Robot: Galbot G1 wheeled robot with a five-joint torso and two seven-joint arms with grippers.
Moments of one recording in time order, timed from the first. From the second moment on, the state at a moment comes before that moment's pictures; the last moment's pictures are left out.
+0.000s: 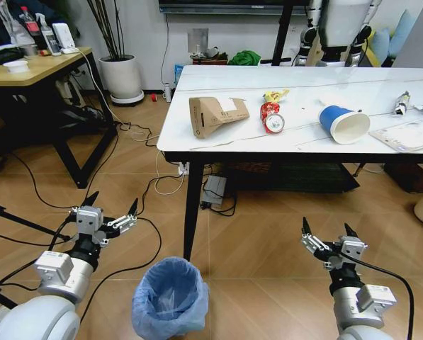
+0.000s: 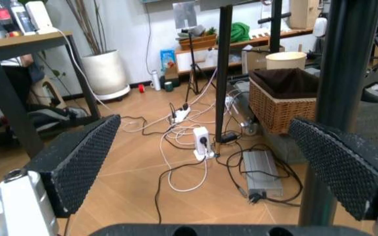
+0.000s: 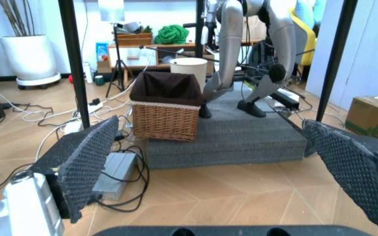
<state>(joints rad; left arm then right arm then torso) 1.61 -1.10 -0.68 -2.38 -0.32 0.27 -0.06 -1.76 1.61 0.68 2.32 0.08 -0.10 0.01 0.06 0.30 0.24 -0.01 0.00</state>
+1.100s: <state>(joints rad) 1.61 -1.09 -0.69 -2.37 -0.33 0.27 -0.06 -1.74 1.61 0.67 2.30 0.07 -0.09 0.01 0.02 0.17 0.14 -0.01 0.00</state>
